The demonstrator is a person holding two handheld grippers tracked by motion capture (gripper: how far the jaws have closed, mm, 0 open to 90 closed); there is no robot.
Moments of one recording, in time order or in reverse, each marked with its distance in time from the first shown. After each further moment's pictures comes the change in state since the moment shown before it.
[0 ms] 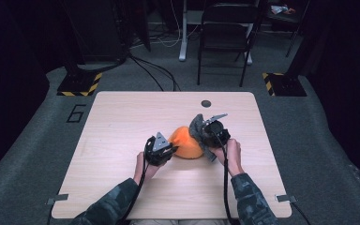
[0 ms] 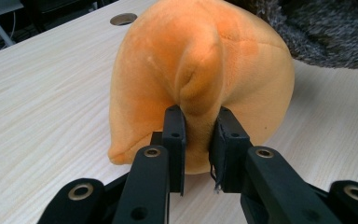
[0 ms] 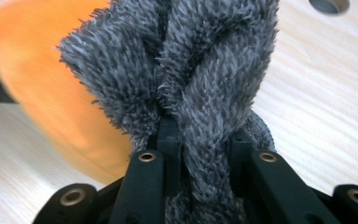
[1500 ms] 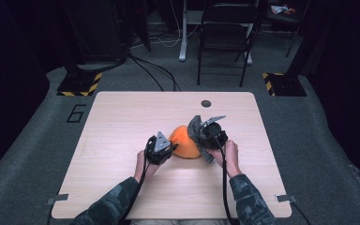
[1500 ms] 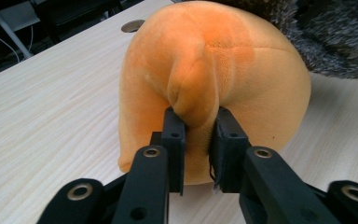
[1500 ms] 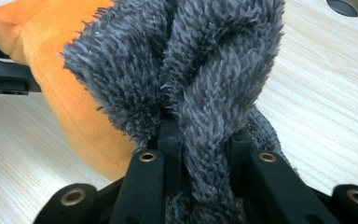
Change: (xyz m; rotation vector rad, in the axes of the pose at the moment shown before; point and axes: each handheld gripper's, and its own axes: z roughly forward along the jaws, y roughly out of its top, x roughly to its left) left arm 0.001 -0.001 0.004 -0.015 0.038 0.046; right arm 0.008 -0.001 0.004 -0.025 0.036 -0.014
